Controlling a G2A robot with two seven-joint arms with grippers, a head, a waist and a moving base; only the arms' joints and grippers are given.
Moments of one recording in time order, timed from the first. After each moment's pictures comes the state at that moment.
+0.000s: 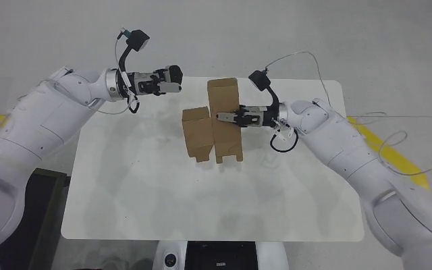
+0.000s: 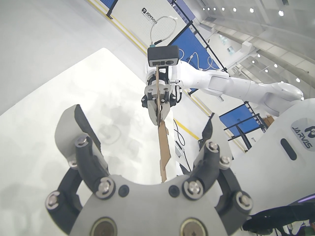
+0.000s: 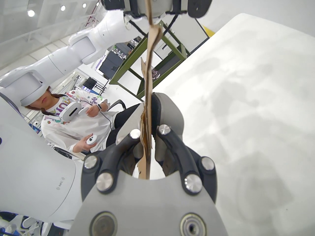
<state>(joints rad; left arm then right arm) 0.11 -0.85 -0.18 -0.98 -0.75 -1.01 -0.81 -0.38 -1.17 0.44 -0.91 0.52 -1.01 0.81</state>
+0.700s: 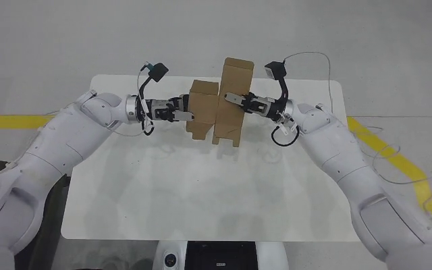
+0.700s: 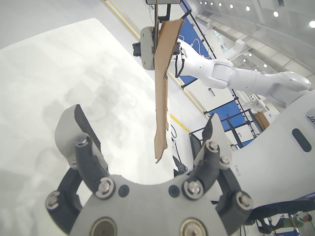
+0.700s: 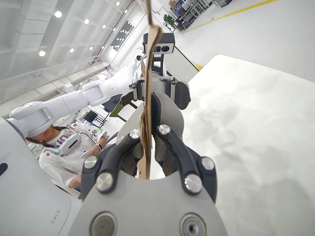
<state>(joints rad) 0.28 -0.88 -0.26 -1.02 -0.63 -1.01 -0.81 -0.48 -1.25 0.68 -0.82 0.48 -1.01 0.78</state>
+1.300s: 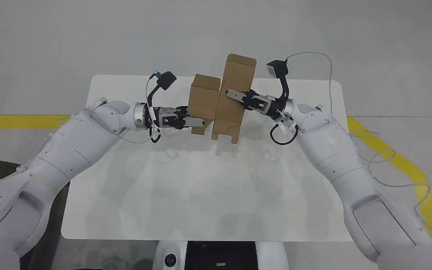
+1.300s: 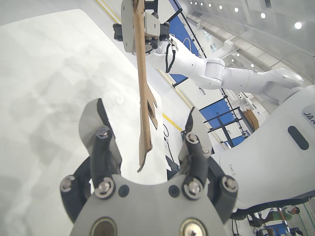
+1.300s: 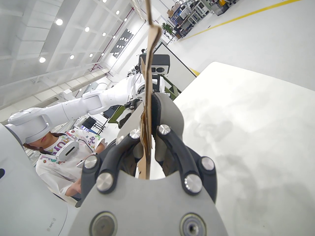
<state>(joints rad) 0.31 -0.90 -0.26 -1.05 -0.66 -1.01 -0.81 -0.51 -1.30 0.80 -0.79 0.42 -1.01 0.81</state>
